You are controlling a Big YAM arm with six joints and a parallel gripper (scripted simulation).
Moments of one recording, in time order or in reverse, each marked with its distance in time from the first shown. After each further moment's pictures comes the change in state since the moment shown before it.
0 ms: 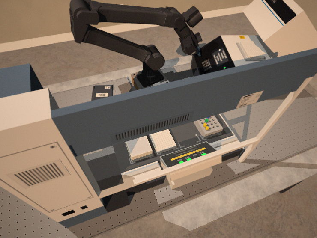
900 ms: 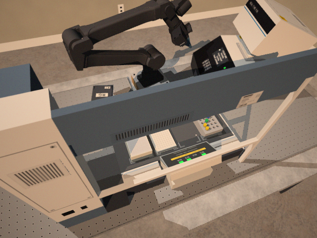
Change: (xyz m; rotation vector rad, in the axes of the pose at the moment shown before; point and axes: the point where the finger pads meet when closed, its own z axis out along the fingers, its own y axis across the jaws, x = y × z) arm 0.000 -0.013 -0.071 0.000 0.004 0.010
